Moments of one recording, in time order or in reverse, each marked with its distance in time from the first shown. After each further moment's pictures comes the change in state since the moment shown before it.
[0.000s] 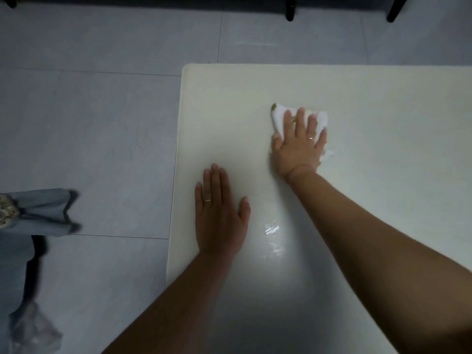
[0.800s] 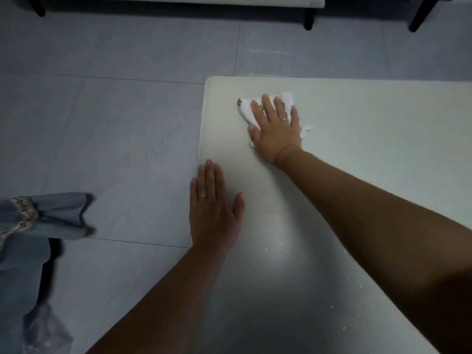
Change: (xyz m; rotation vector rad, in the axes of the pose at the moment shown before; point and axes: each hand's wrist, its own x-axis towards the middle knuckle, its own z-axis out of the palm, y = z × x) left_hand 0.040 -0.044 -0.015 0.041 -0.006 -0.030; right_hand 0.057 -0.078 -0.003 -0.056 -0.044 -0.383
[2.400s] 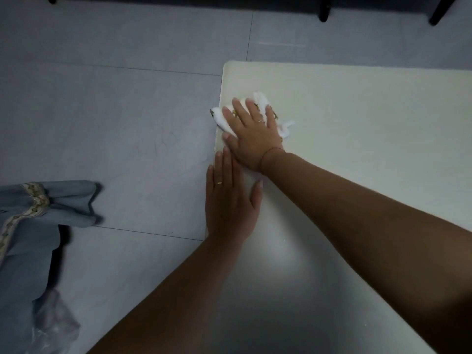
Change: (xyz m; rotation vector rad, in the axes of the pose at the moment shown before) left_hand -0.002 -0.003 0.004 -0.100 0.100 -0.004; right_hand -0.017 -0.071 0.018 -0.039 -0.010 -0.220
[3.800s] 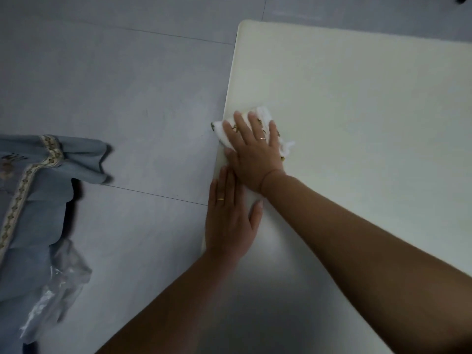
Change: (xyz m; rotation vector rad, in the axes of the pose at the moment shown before) left_hand -0.116 -0.006 -0.015 -0.017 -0.109 0.001; right_hand -0.109 -0.052 0.019 0.026 -0.036 -0.050
